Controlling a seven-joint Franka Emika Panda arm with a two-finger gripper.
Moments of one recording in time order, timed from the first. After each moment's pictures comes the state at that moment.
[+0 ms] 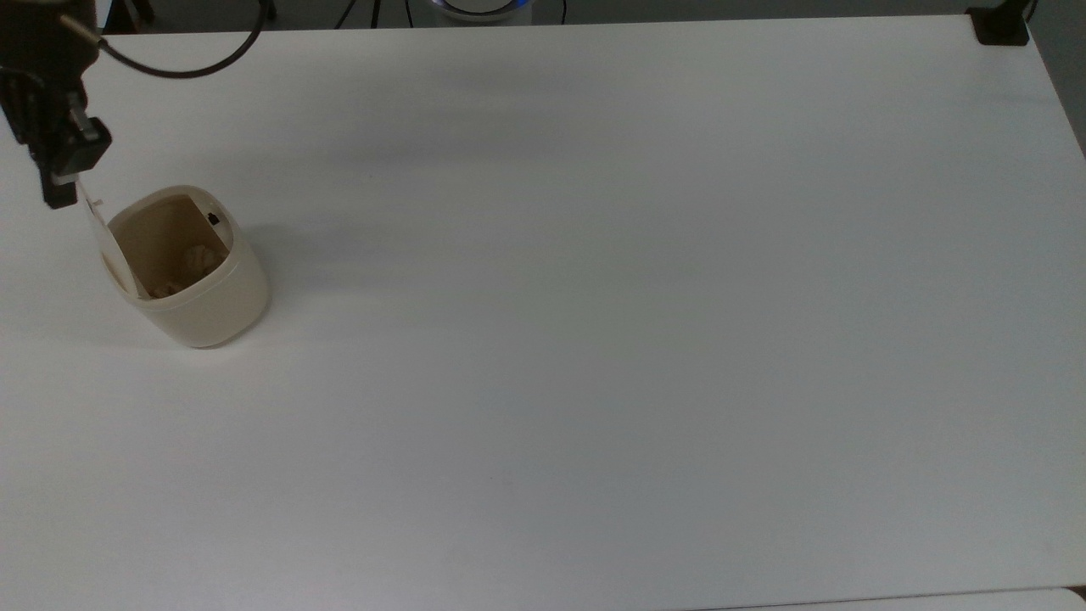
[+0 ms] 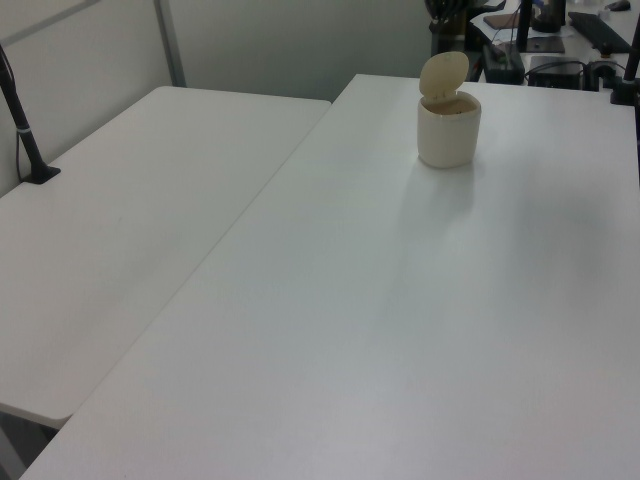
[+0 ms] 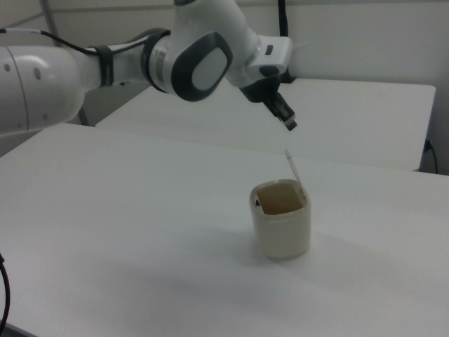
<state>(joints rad) -0.10 0.29 -0.30 -1.49 0.03 2.32 0.31</state>
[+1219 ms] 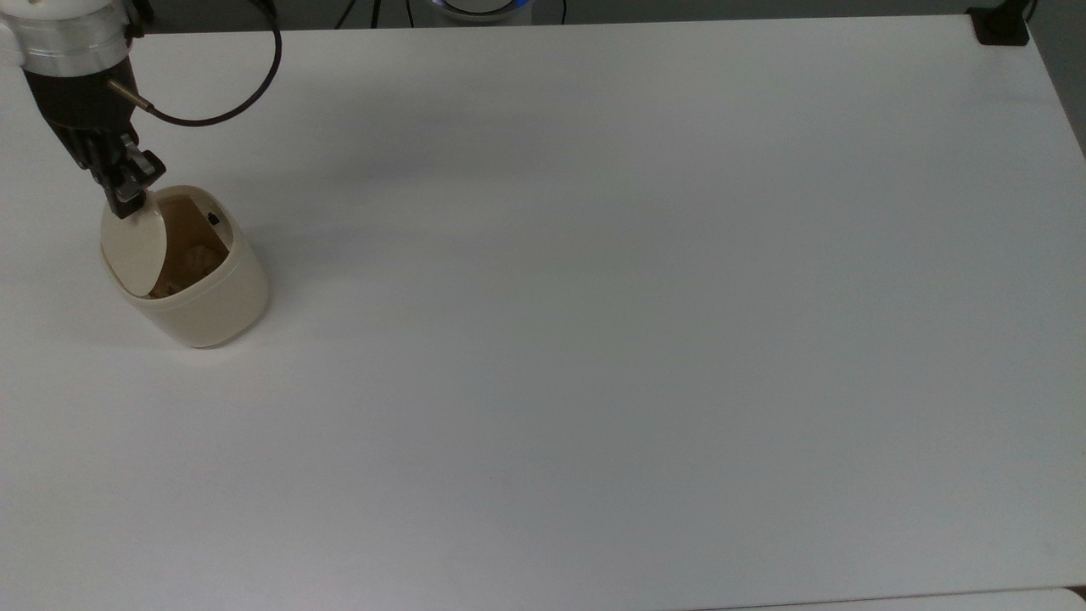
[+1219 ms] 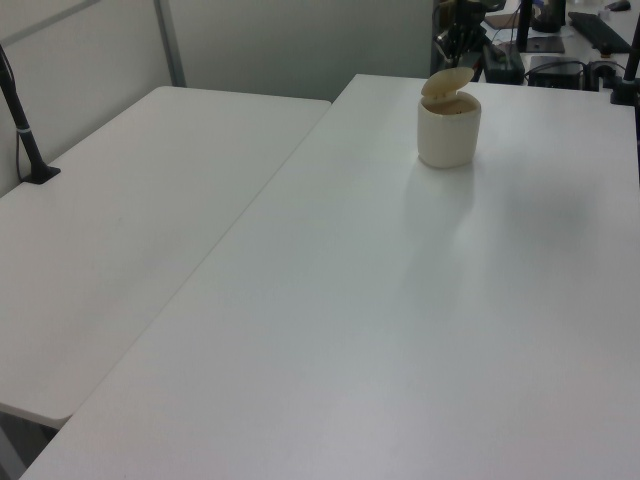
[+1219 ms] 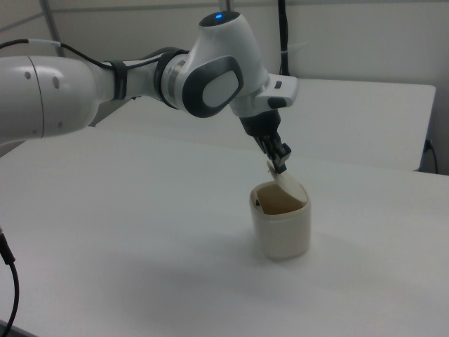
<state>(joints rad) -0.10 0.34 -0.31 -1.51 0.03 2.12 0.20</state>
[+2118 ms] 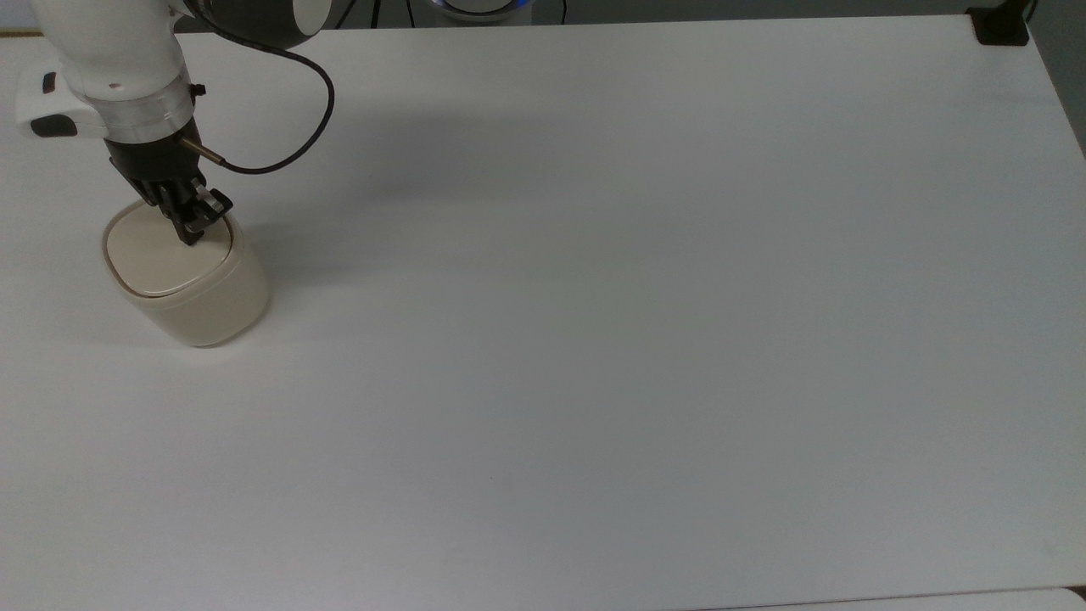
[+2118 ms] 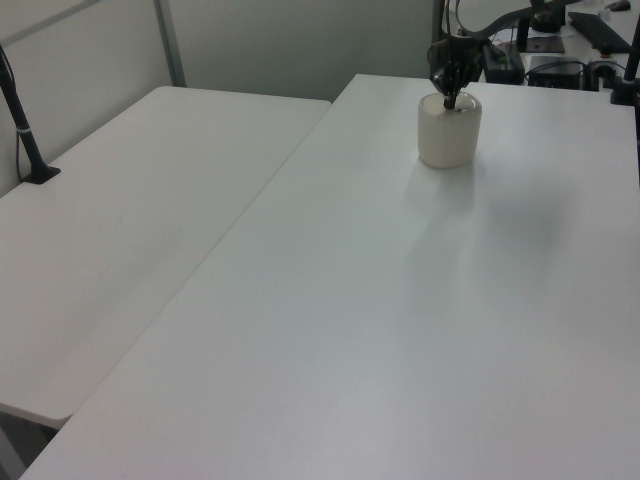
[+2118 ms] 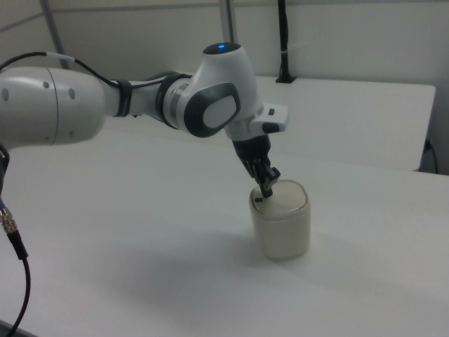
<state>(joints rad) -0.07 0.38 -0.30 -1.58 0.03 2.12 0.16</state>
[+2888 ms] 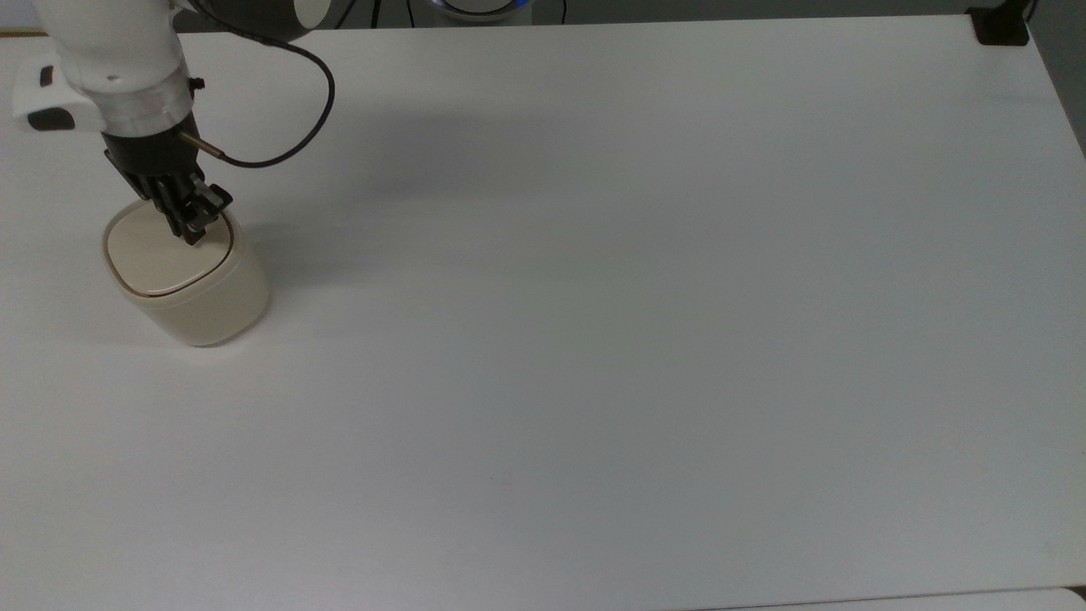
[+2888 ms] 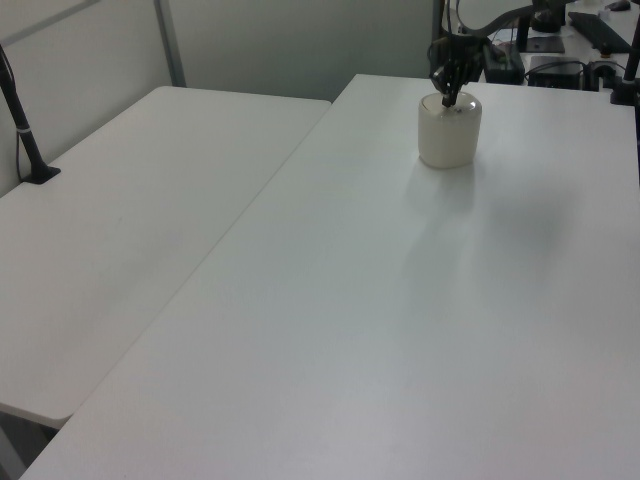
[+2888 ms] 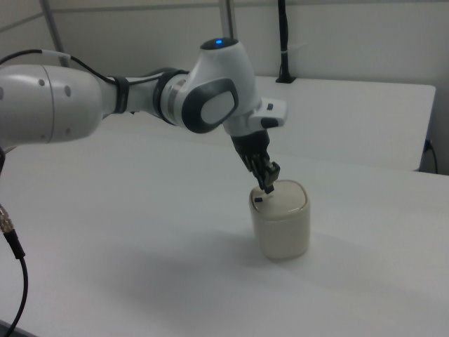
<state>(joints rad) -0.06 0.36 -0.30 -1.58 0.03 2.12 0.15</state>
